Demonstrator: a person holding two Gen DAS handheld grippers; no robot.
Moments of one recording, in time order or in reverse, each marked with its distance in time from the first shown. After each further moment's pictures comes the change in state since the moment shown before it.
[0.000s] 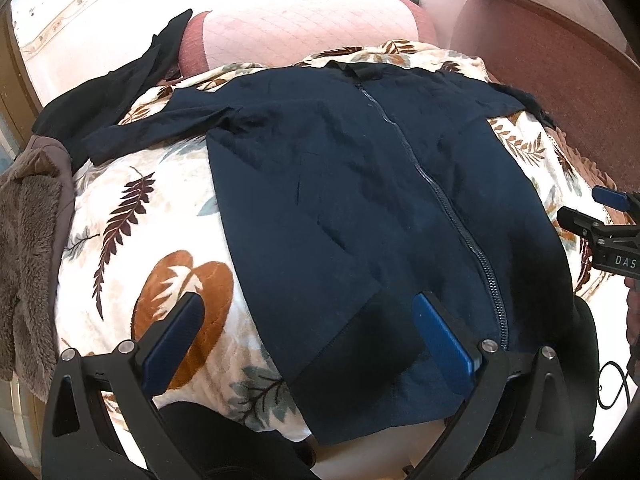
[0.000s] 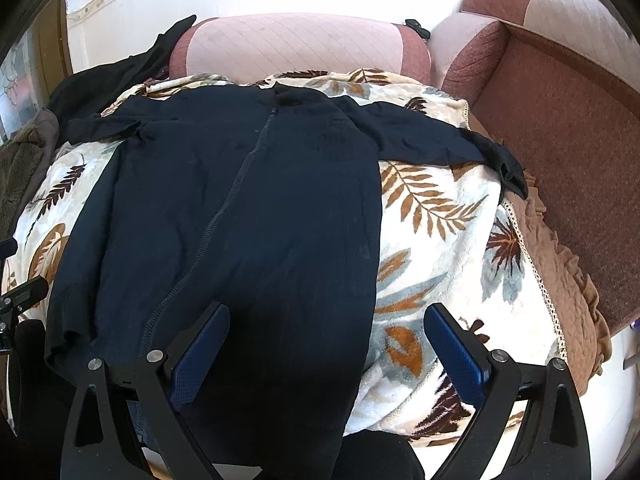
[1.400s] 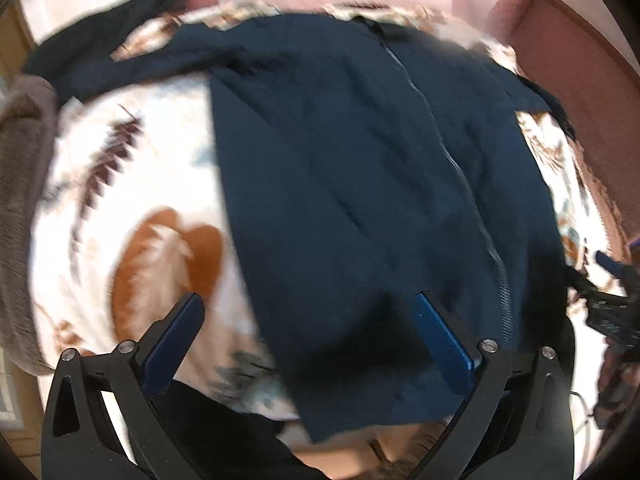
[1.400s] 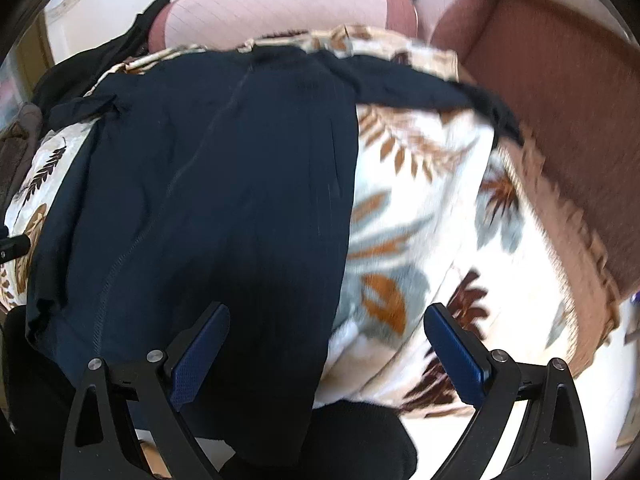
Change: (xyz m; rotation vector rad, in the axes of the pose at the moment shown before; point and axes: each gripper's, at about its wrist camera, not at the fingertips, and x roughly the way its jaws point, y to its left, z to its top) left arm 0.039 0.013 0.012 -0.126 0.241 -0.090; right arm 0.033 -0.030 -0.032 0.064 0.165 0.031
